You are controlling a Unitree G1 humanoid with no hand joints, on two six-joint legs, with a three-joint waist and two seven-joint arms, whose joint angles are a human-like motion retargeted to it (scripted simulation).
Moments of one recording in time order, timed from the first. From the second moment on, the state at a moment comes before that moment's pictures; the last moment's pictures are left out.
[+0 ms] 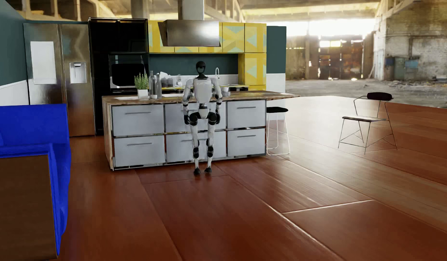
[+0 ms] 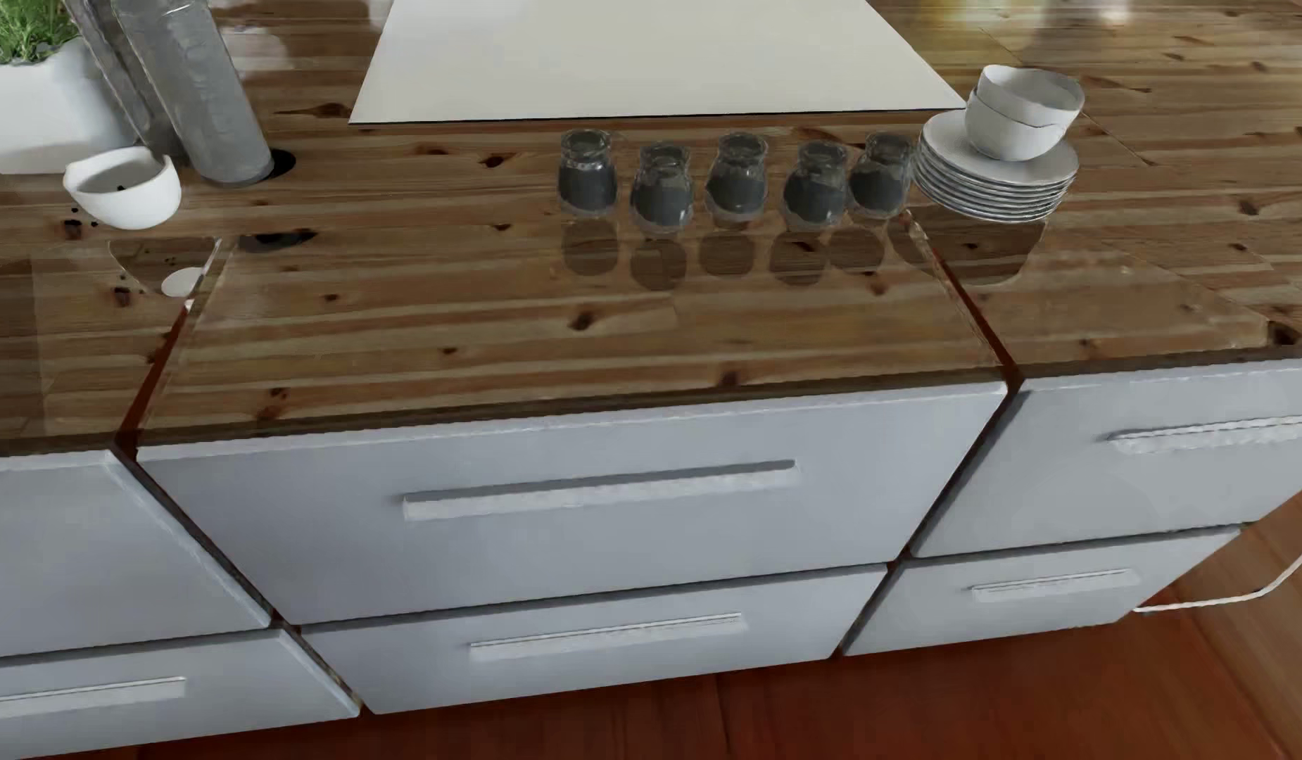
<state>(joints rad) 0.02 0.05 0.04 -0.04 0.13 -0.04 0.00 0.00 -0.01 0.23 0.24 0.10 0.15 -0.04 -0.11 0.35 -0.28 0.00 0.00 -0.56 0.61 0.89 0.98 0.00 0.00 0.00 0.00 0.00 0.00</state>
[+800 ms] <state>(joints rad) 0.04 0.06 0.04 -0.04 0.13 -0.04 0.00 0.00 -0.02 0.22 0.23 0.09 0.14 -0.05 -0.11 0.34 -0.27 0.00 0.00 -0.62 0.64 0.90 0.99 0.00 0.00 0.00 0.00 0.00 0.00</state>
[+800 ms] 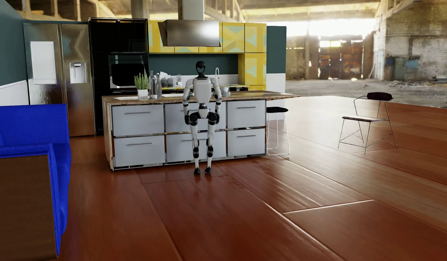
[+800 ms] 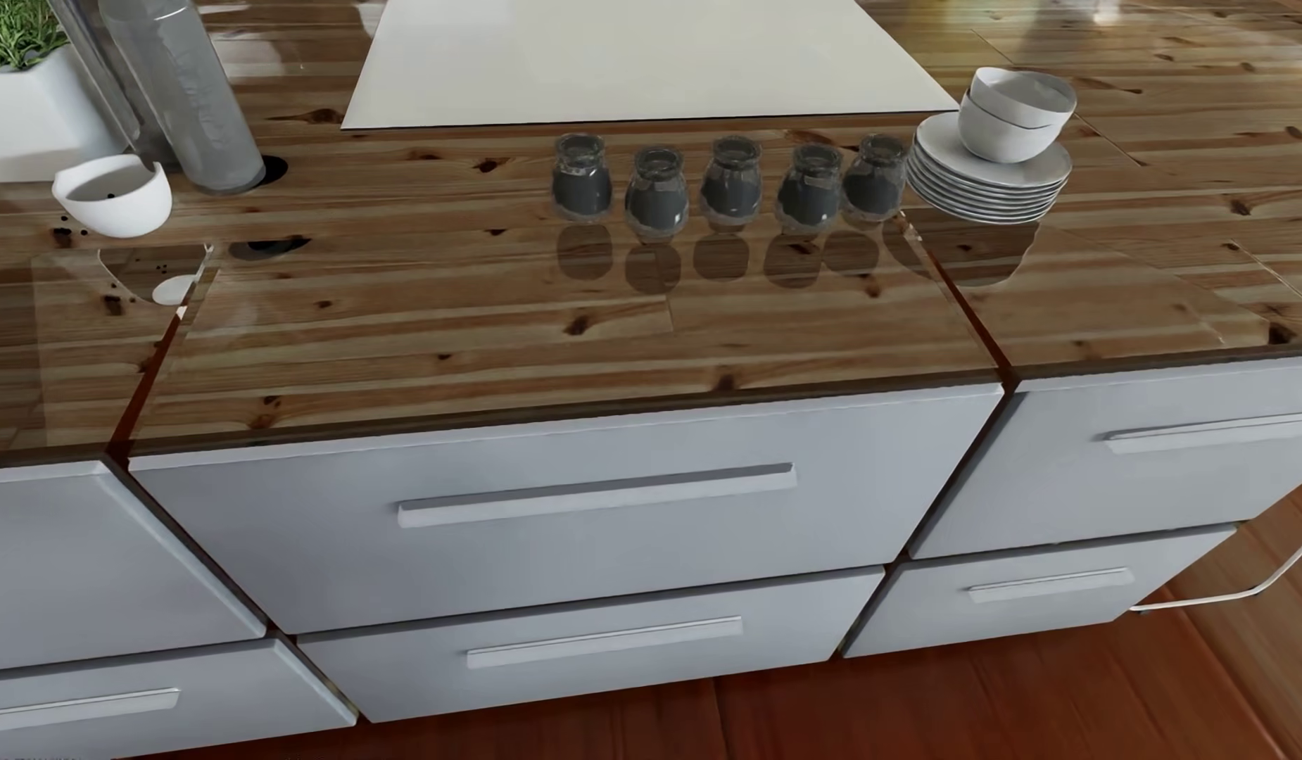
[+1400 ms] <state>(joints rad) 0.04 0.06 0.01 -0.04 0.14 -0.02 0.00 0.00 -0.03 0.22 0.23 0.09 0.11 -0.06 -0.11 0.33 -0.28 0.00 0.00 -0.64 0.64 0.91 1.02 0.00 0.00 0.00 0.00 0.00 0.00</state>
